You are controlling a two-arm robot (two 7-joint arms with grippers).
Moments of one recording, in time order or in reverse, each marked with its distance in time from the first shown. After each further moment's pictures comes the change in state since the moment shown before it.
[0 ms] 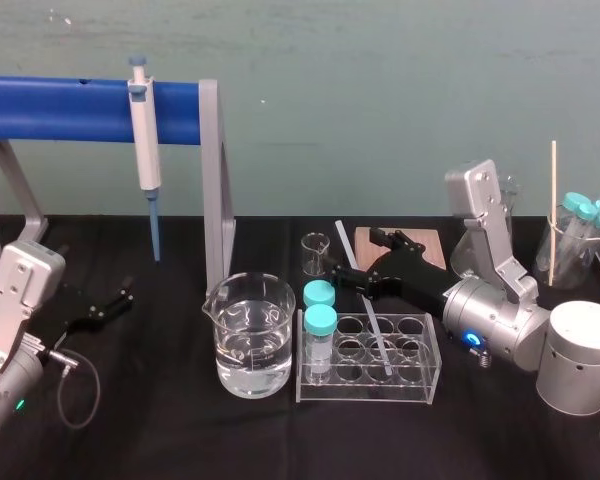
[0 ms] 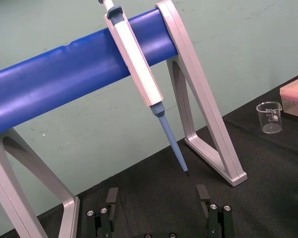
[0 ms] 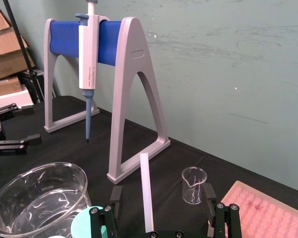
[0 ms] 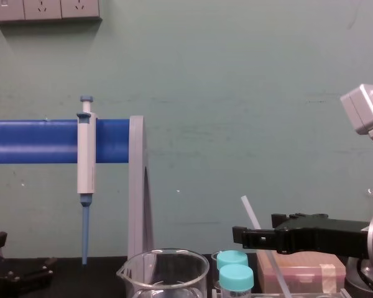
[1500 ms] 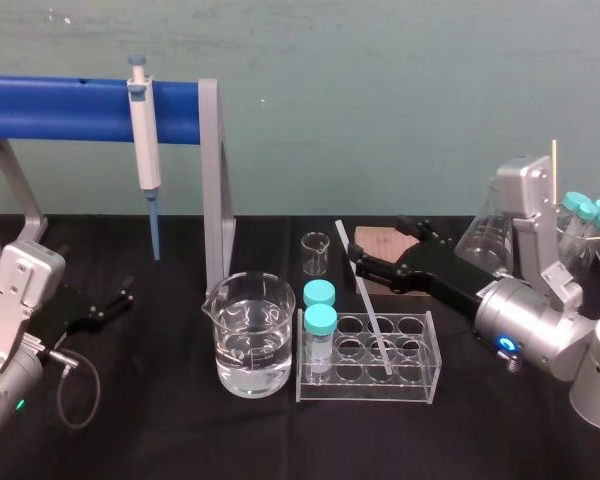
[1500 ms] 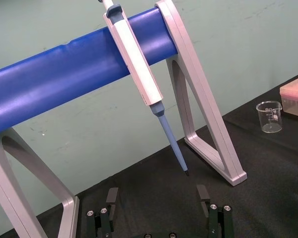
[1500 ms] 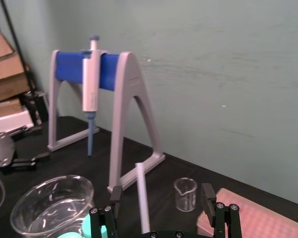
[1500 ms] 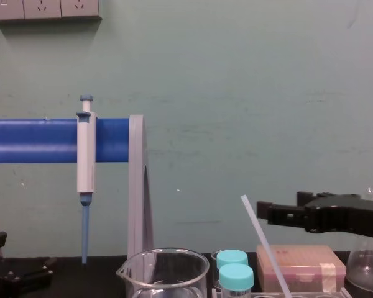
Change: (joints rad) left arm 0.000 0.000 0.000 0.000 0.000 0.000 0.000; right arm -0.083 0.107 0.017 -0.152 0.117 -0.045 -0.057
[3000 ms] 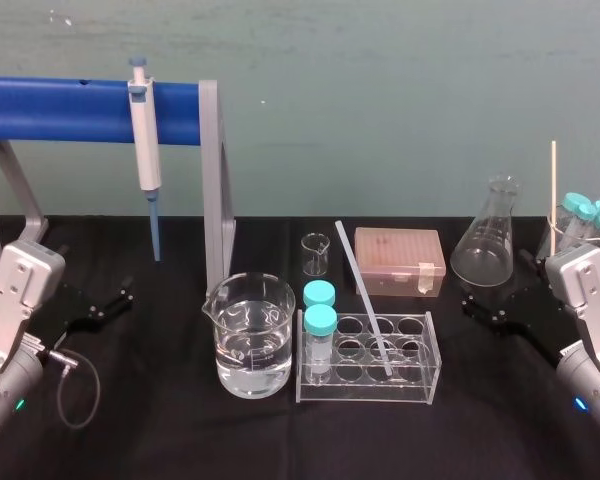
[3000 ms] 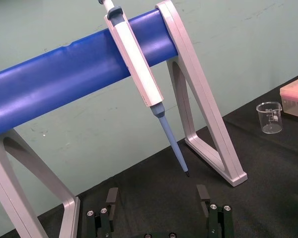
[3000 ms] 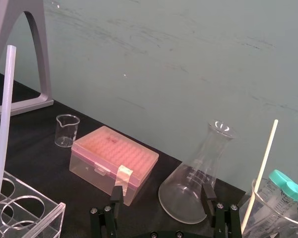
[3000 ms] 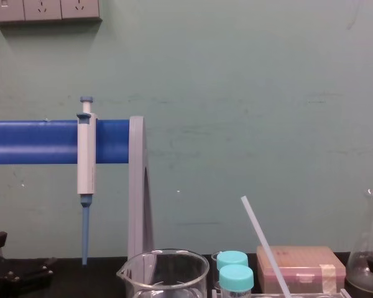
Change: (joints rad) left arm 0.000 0.000 0.000 0.000 0.000 0.000 0.000; right arm -0.125 0.143 -0.036 0.059 -0.268 -0.227 -0.381
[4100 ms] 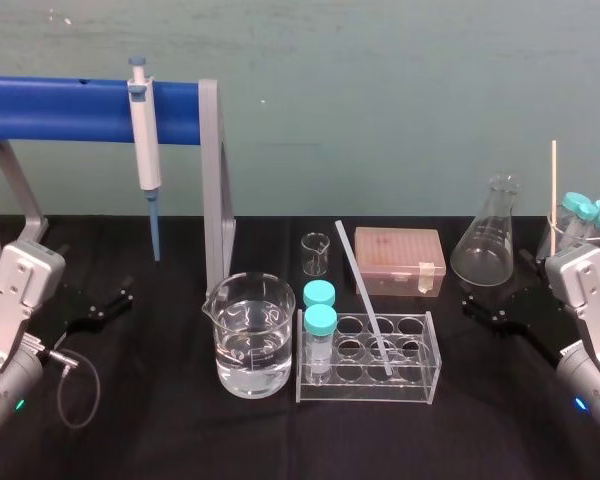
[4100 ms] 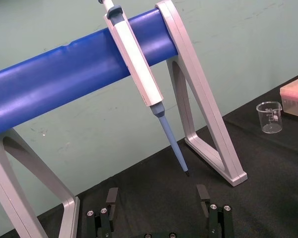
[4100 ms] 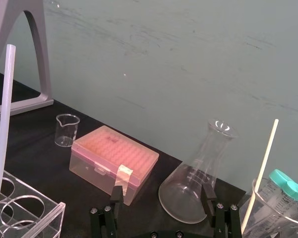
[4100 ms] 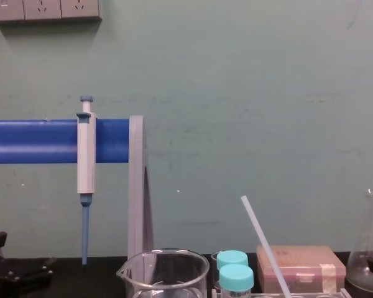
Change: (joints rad) left arm 0.000 0.000 0.000 0.000 0.000 0.000 0.000; right arm 0.000 0.000 0.000 0.000 0.000 0.000 0.000
